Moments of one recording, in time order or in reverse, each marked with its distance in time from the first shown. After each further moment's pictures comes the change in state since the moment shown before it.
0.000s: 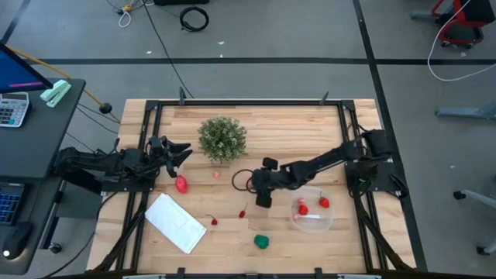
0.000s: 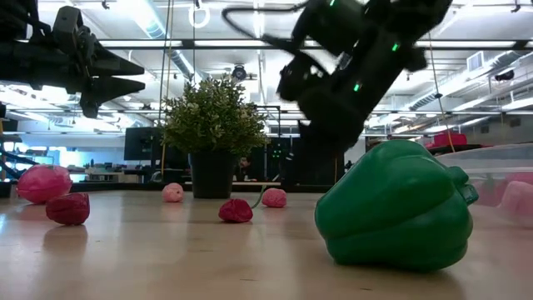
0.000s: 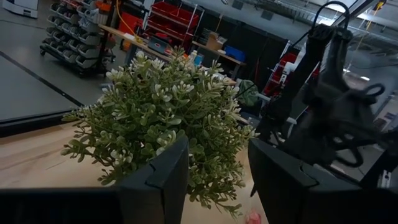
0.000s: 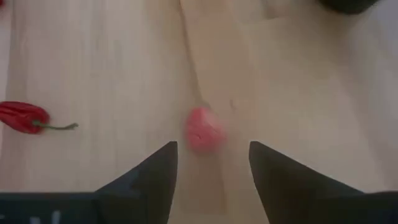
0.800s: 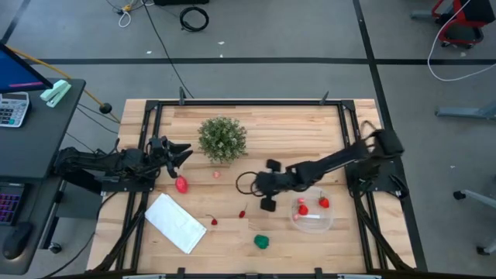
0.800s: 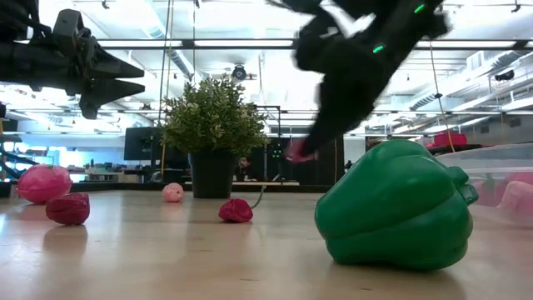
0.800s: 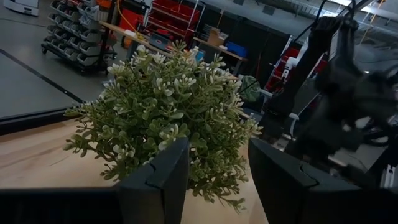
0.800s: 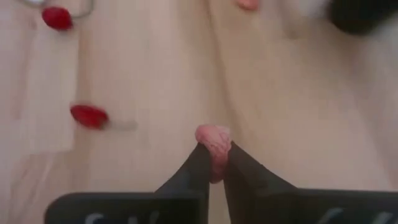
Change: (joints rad) left arm 0.000 0.000 0.000 -0.021 0.000 0.002; right arm 0.053 -0.117 0.001 -0.114 0.013 0.041
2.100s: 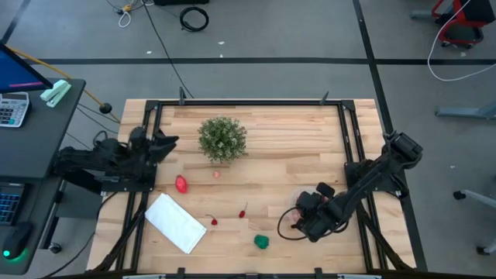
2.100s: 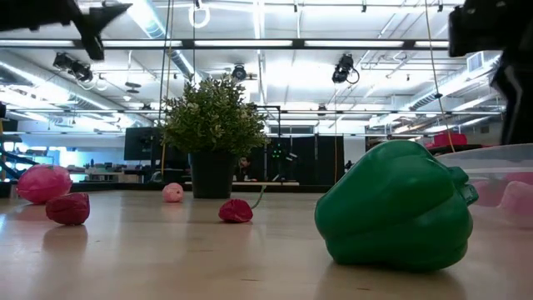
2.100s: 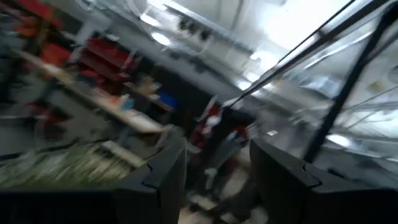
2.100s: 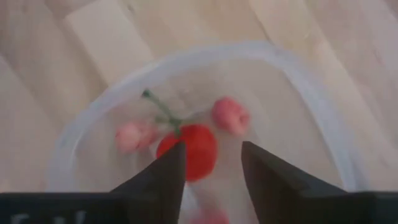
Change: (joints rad) left arm 0.000 0.000 0.190 0.181 0.195 -0.059; right arm 0.481 -0.107 -0.001 -0.748 0.174 0.946
